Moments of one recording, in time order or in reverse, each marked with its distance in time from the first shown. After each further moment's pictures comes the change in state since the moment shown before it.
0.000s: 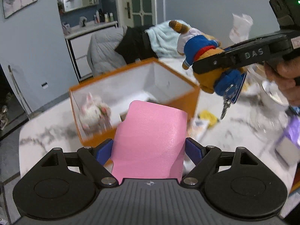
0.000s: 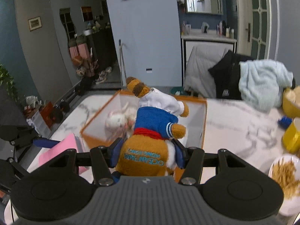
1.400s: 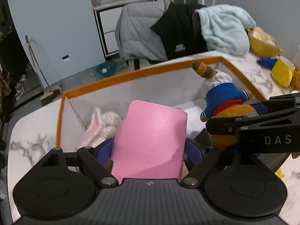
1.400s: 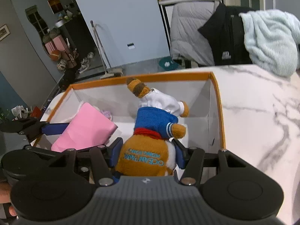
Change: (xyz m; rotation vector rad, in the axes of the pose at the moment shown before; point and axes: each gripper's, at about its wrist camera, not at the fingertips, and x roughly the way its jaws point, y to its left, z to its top) left arm 0.169 0.059 0.065 -0.169 0.164 0.162; right arm 0.191 -0.059 0.018 0.208 0.199 -0.021
